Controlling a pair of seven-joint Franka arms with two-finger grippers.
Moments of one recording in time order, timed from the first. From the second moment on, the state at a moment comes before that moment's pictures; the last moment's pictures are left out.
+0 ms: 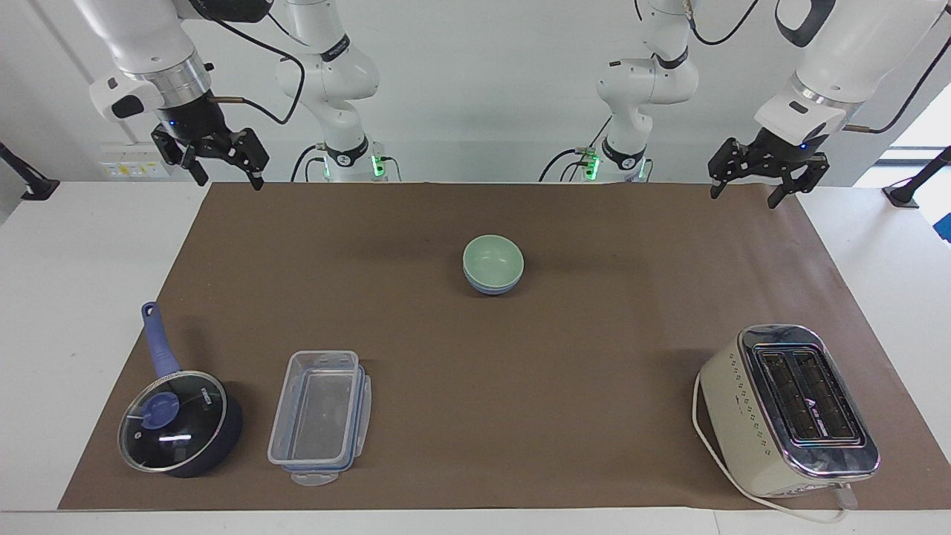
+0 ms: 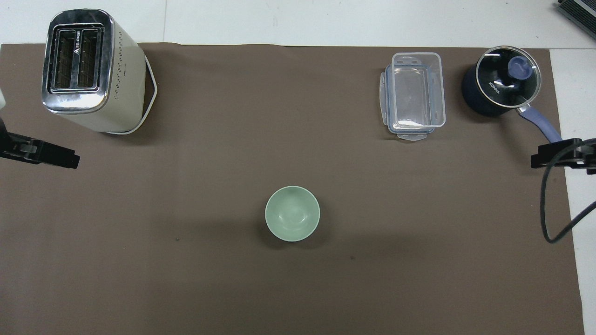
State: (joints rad) left arm -0.07 -0.02 -0.01 -1.55 -0.04 1.53 0.18; right arm -0.01 -0.08 -0.05 -1.61 0.01 1.55 0.07
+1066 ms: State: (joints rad) left arm -0.07 -0.02 -0.01 -1.55 -0.04 1.53 0.18; right arm 0.00 -0.08 -0.05 -1.59 0.01 1.53 0.07
